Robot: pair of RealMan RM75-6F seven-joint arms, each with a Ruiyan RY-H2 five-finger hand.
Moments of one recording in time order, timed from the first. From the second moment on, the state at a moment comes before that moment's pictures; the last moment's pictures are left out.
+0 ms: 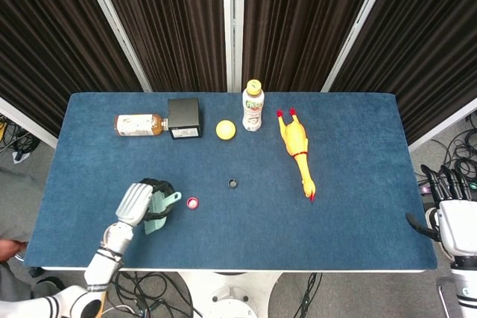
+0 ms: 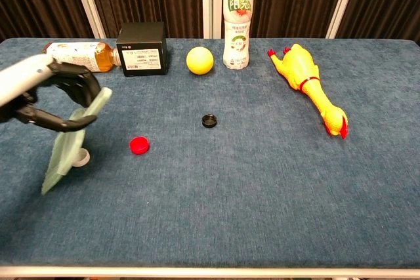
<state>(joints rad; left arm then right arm) -0.44 -1.67 -0.05 -1.39 1.41 1.27 -0.15 0.08 -1.07 0.09 -1.61 -1.53 1.54 0.05</state>
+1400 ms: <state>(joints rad) -0.76 -2.00 -0.38 -1.21 1.29 1.11 -0.01 0.07 -1.07 0.10 -1.54 -1.52 1.54 0.13</state>
